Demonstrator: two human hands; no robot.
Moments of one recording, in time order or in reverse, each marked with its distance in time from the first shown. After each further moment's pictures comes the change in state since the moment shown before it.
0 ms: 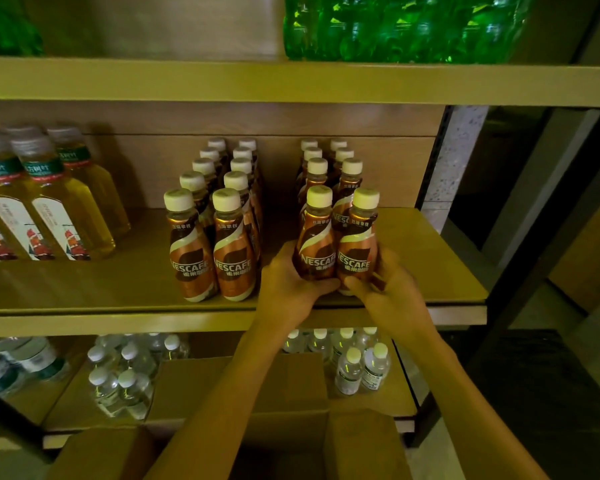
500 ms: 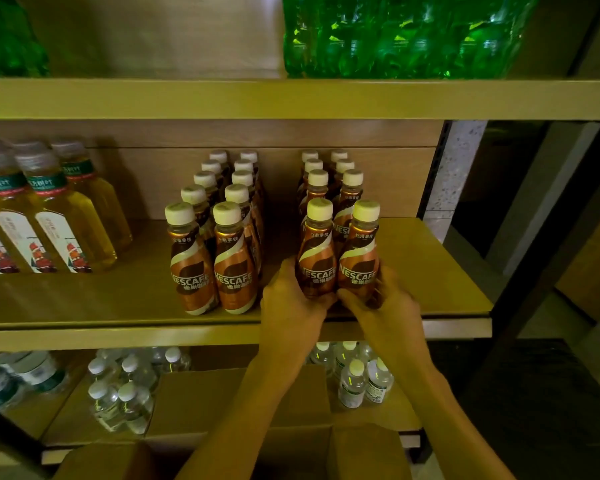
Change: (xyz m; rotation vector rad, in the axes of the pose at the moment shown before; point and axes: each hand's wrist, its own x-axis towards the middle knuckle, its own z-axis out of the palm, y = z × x) left_hand -0.013 0.000 0.008 0.109 0.136 0.016; right_hand -0.005 0.011 0.015 -0.115 0.149 -0.058
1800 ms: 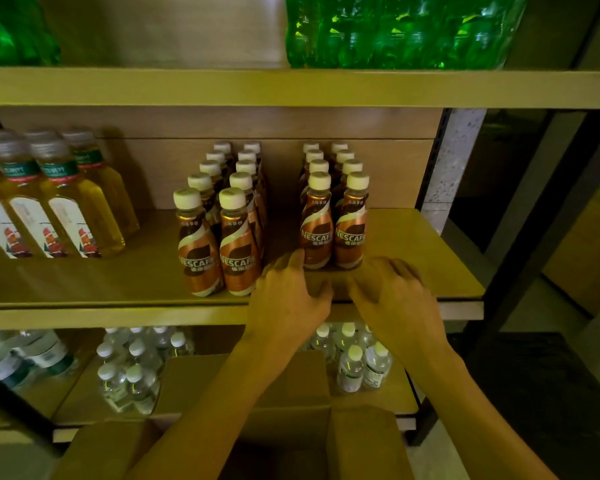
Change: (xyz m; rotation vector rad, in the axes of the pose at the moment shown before) left_hand -0.017 0.013 -0.022 0.493 -0.055 0.178; right_hand -0.018 -0.022 -0.024 -0.633 0.014 -0.143
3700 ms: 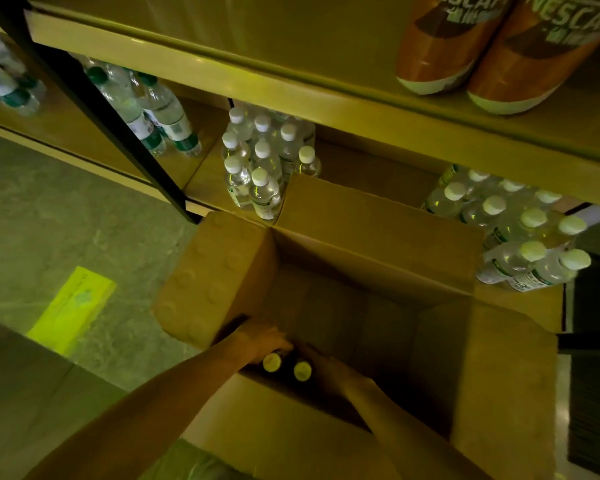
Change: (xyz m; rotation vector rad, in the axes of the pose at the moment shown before) left_hand -0.289 -0.337 0.107 0.395 -1.442 -0.005; right_hand -0.291 -0.028 0.361 0.171 -1.654 -0.061
